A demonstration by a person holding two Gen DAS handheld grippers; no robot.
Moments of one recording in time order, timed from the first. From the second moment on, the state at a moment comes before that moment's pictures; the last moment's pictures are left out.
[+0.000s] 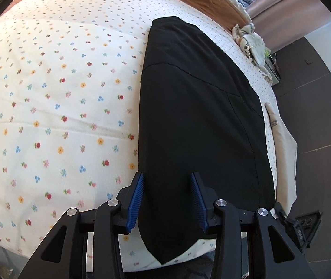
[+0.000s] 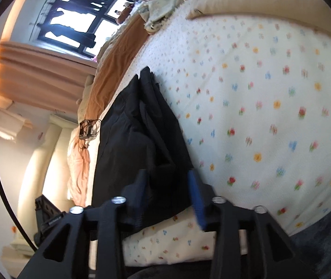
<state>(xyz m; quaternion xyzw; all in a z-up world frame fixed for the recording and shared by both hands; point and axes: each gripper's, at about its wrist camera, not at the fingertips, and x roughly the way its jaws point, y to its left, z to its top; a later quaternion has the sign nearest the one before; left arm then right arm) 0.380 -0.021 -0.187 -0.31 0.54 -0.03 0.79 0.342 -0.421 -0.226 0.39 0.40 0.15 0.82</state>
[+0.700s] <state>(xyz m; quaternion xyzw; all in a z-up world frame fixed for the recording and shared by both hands) 0.457 0.001 -0.200 -0.31 0.53 -0.01 0.79 0.506 -0.406 -0.239 0.31 0.51 0.23 0.77</state>
